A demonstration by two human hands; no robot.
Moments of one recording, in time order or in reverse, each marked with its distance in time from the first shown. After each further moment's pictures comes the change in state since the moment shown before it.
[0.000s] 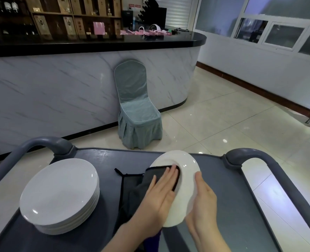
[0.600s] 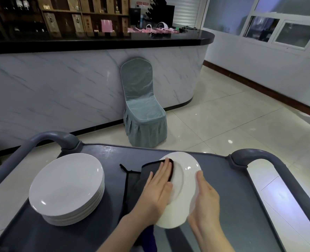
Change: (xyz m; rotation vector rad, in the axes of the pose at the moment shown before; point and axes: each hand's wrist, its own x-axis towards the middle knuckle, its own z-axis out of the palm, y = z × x) left_hand 0.003 -0.002 -0.010 -0.043 0.029 -0.191; right_hand -0.004 0.003 0.000 -0.008 -0.006 0.018
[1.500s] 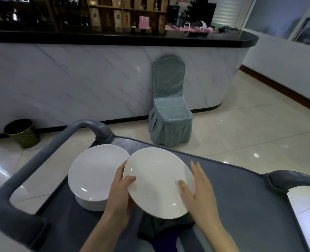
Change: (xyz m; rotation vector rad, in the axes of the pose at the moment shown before) left_hand -0.060 -0.038 -0.102 -0.979 0.710 -0.540; right_hand 0.021 0.041 0.043 -1.155 -0.475 -0.480
